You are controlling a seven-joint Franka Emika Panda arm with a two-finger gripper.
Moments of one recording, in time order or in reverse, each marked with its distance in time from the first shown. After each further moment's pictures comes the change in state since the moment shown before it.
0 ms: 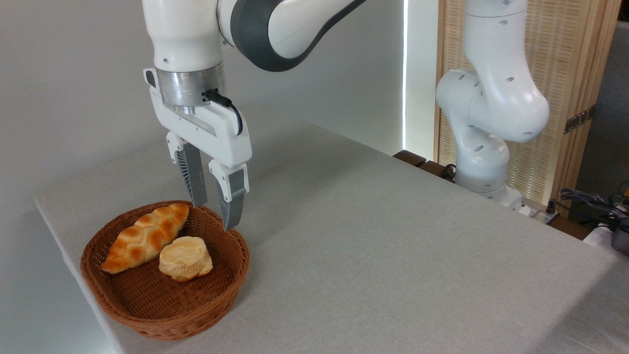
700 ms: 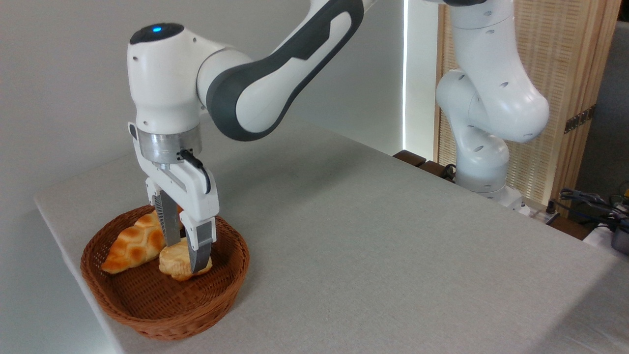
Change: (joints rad) arm -0.002 0.179 -0.060 -0.003 0.000 0.245 0.000
